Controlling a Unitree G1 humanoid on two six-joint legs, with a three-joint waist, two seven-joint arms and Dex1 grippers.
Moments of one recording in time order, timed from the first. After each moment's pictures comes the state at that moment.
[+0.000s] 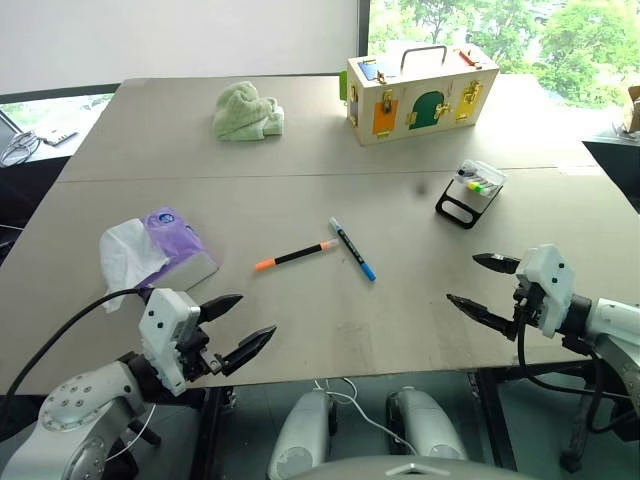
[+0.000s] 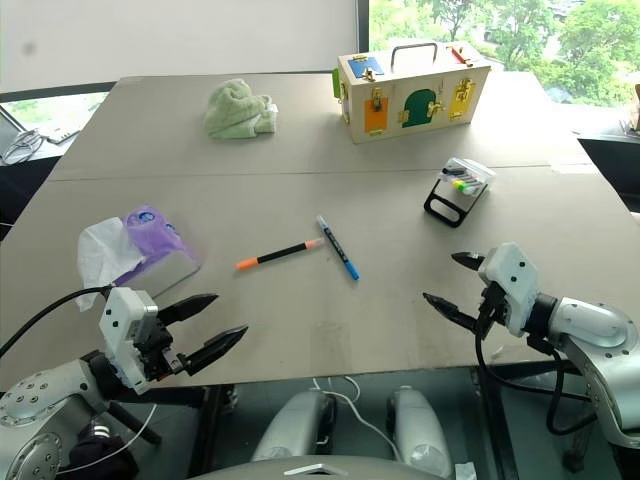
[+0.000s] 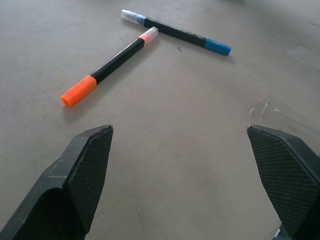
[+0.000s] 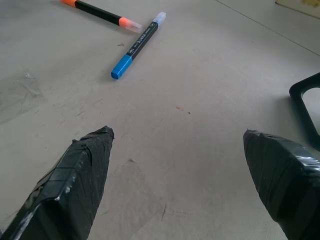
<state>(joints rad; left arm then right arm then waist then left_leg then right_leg) 0.45 0.64 0.41 -0.61 -0.60 0.48 -0.80 0.09 -0.73 -0.17 -0.53 0.42 0.47 0.82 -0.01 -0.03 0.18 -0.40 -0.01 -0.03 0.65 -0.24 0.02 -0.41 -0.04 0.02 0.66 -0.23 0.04</state>
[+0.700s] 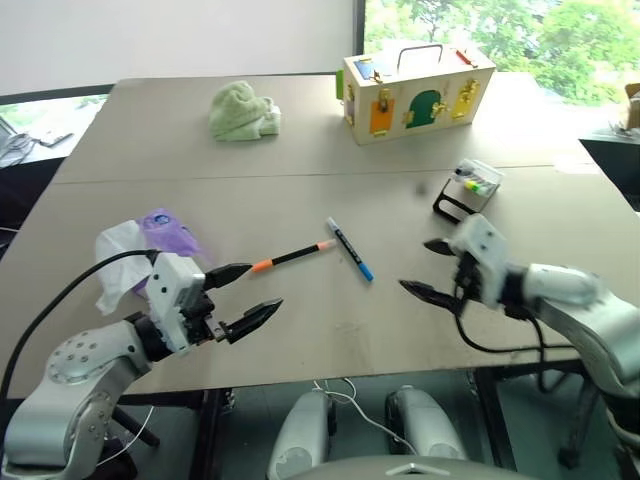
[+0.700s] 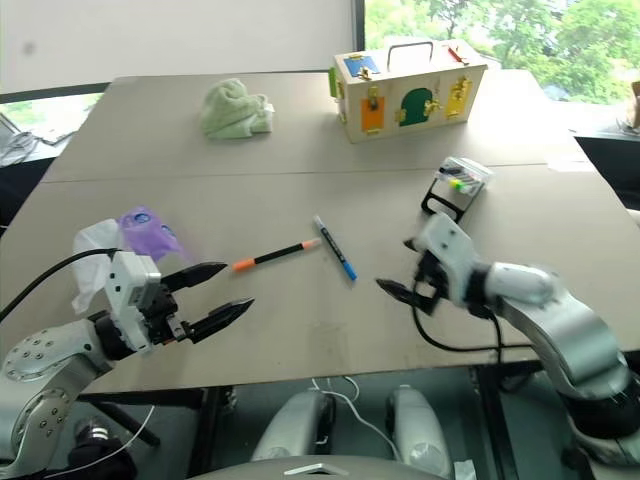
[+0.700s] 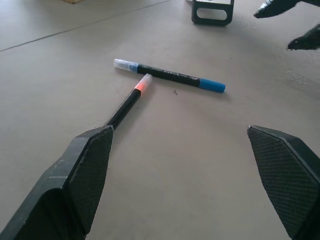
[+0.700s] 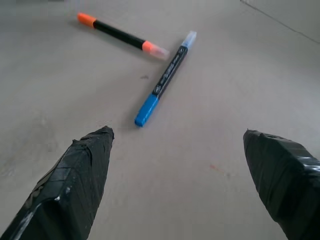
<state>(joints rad) 0.23 0.72 0.38 -0.53 -0.62 0.50 -0.87 -0.43 -0.54 0.16 -0.52 0.44 0.98 0.59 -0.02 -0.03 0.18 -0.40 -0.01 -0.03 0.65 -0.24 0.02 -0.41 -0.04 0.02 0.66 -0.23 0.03</state>
